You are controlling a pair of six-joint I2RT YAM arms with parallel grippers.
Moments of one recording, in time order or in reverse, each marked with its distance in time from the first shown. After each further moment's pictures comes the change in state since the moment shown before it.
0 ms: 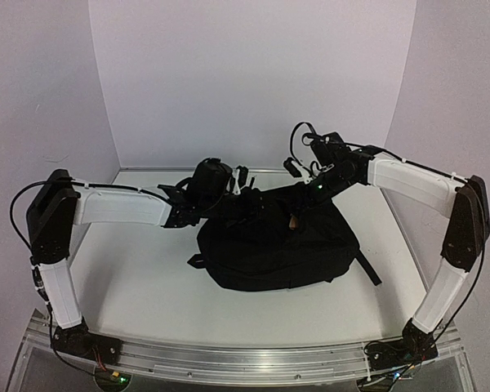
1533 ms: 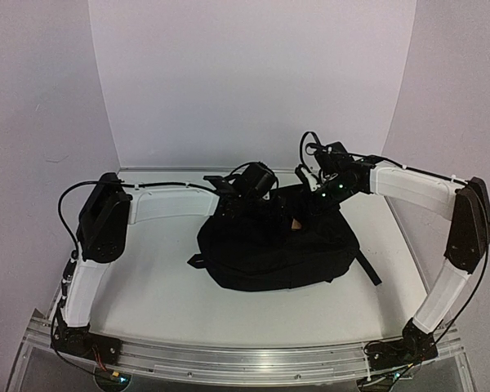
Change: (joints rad) left arm -0.060 0.343 0.527 -0.482 -0.323 0.268; right arm -0.028 -0.029 -0.116 0.072 0.173 0.062
